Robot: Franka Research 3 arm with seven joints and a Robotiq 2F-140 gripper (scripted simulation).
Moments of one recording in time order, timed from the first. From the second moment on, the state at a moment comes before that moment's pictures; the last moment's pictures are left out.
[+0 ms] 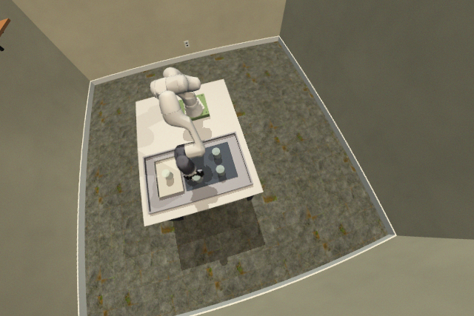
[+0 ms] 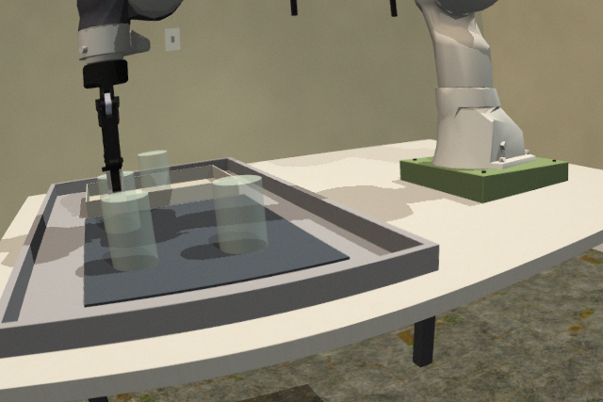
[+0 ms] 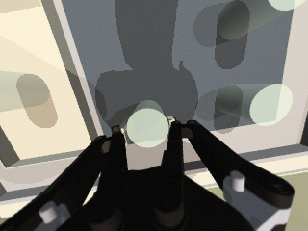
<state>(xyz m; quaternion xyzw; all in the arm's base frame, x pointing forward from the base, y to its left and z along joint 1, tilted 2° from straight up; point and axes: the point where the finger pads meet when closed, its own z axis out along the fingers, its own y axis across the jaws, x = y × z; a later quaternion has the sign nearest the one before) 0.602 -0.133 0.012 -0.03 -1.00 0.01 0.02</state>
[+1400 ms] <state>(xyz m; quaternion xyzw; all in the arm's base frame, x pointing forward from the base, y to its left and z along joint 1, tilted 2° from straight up) 0.606 -0.133 0.095 -0.04 -1.00 0.01 0.01</state>
